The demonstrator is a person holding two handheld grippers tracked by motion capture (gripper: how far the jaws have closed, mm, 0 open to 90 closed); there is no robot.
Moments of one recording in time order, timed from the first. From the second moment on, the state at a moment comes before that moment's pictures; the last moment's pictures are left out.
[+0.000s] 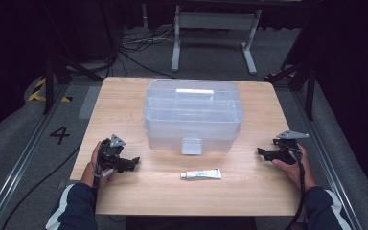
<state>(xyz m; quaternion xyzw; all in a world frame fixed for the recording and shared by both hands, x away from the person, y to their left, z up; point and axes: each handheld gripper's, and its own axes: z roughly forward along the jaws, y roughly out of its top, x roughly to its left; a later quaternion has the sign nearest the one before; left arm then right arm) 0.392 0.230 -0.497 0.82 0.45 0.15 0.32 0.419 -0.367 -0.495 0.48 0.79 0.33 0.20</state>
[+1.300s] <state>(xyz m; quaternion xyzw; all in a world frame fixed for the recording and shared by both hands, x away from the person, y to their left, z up) 0.388 0.245 -0.496 0.85 0.39 0.13 0.32 0.402 -0.364 -0.442 0.42 0.79 0.38 0.22</state>
